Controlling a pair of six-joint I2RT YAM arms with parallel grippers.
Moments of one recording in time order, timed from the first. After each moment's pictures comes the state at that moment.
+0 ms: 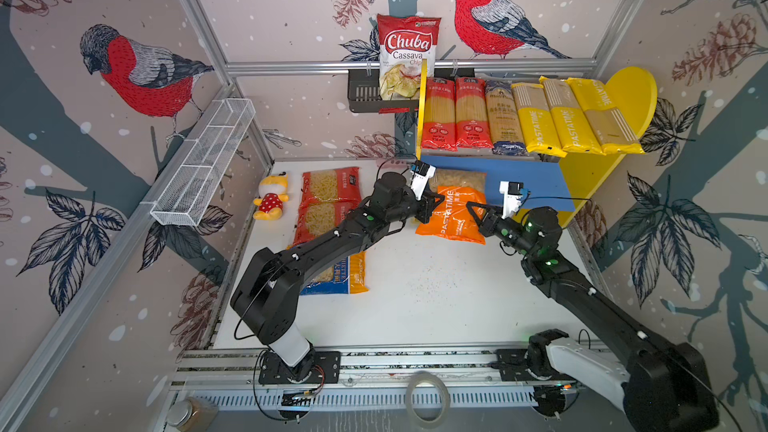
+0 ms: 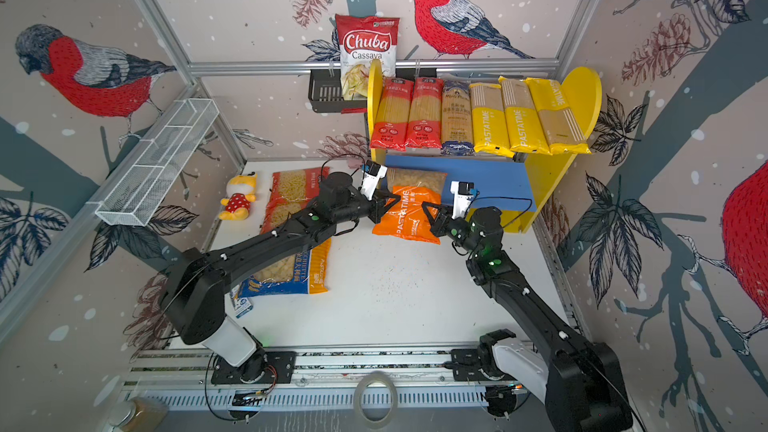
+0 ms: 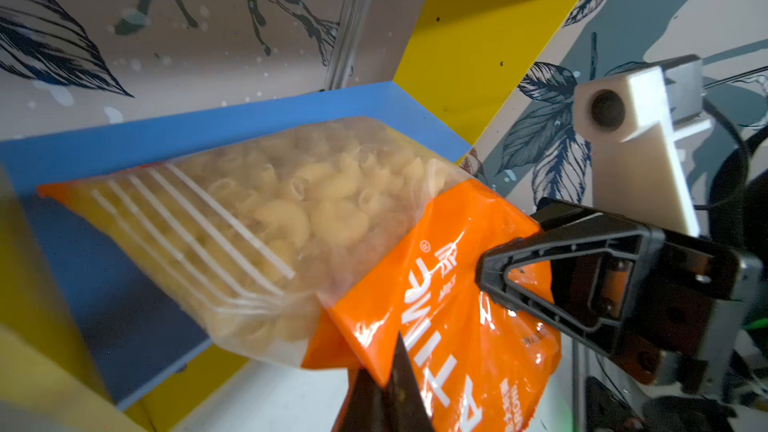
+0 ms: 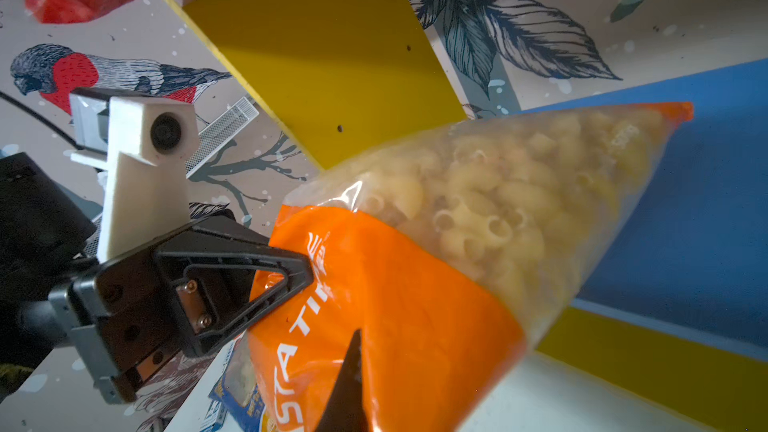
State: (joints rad) left arm -0.70 1.65 1.22 0.18 0.36 -0.25; right arm 0.31 1.07 0.59 0.38 -0.43 0.51
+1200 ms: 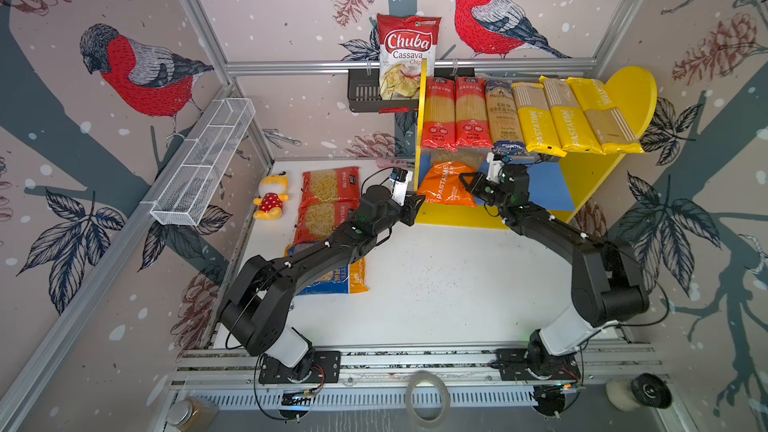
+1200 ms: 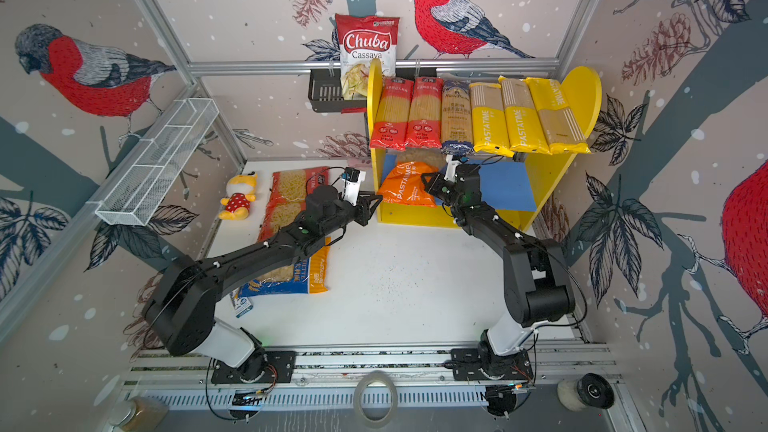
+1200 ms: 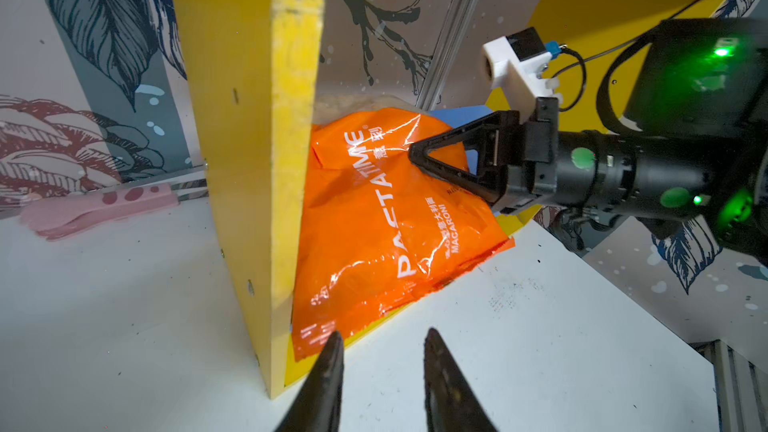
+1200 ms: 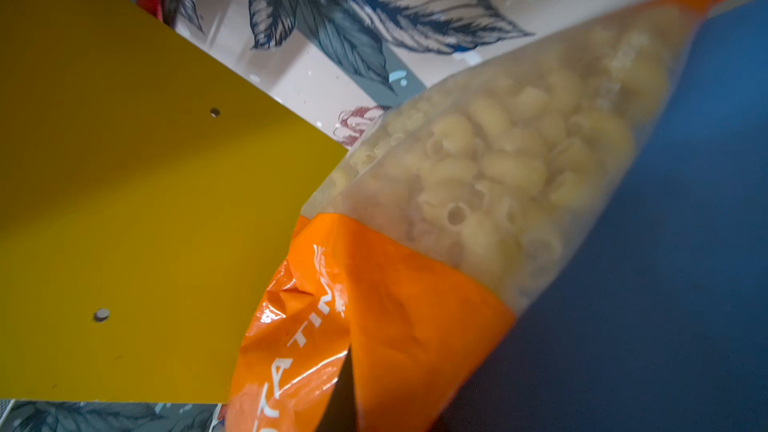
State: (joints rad) left arm -0.65 1.52 0.97 0.33 0.17 -0.26; right arm 0.24 1.67 1.05 0.29 -0.42 0.67
